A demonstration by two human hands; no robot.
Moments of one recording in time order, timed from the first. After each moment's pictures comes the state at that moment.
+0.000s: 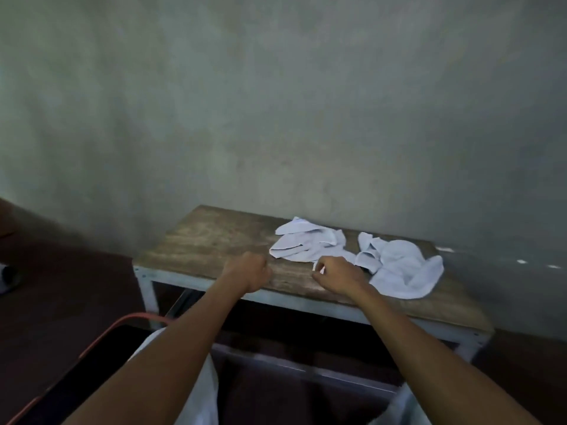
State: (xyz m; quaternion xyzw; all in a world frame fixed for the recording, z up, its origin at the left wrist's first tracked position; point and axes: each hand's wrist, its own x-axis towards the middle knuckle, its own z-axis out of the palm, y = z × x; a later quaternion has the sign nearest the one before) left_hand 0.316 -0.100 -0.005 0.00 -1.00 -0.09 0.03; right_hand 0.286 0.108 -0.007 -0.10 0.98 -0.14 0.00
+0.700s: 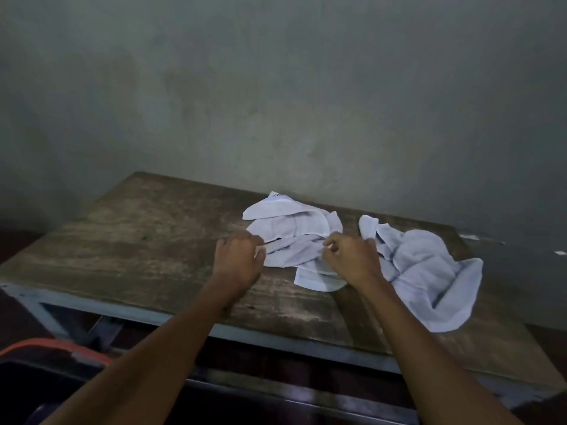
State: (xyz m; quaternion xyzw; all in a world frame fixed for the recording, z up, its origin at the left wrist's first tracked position) left_hand 0.100 -0.064 -0.120 -0.02 -0.97 -0.18 0.16; right_hand 0.084 0.162 -0.091 -0.07 0.98 -0.15 -0.13
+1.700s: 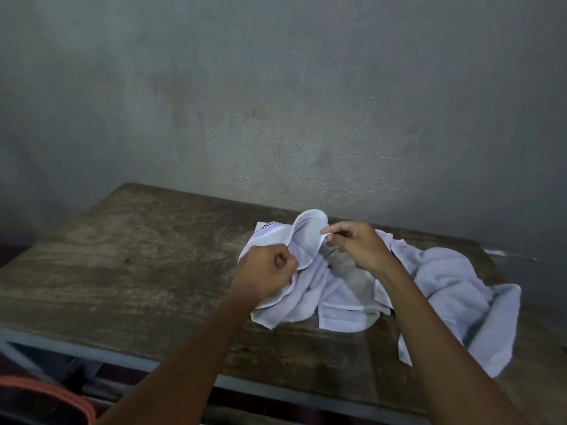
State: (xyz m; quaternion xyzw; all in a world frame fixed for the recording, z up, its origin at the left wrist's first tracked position) left_hand 0.058 -0.030 -0.122 -0.09 -0.89 -0.40 0.19; right_hand 0.010 0.166 -0.070 -0.11 0.86 -0.50 0.00
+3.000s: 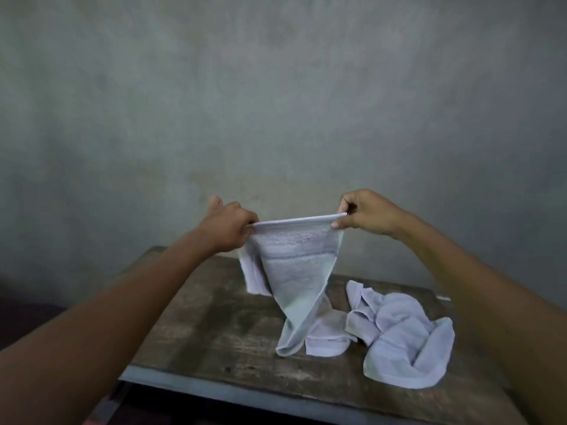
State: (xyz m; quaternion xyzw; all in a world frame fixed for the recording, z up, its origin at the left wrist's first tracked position) left_hand 0.127 -0.097 0.111 -0.14 -0.96 0.02 0.24; right_hand 0.115 0.182 0.164 -0.21 0.93 -0.31 -0.06
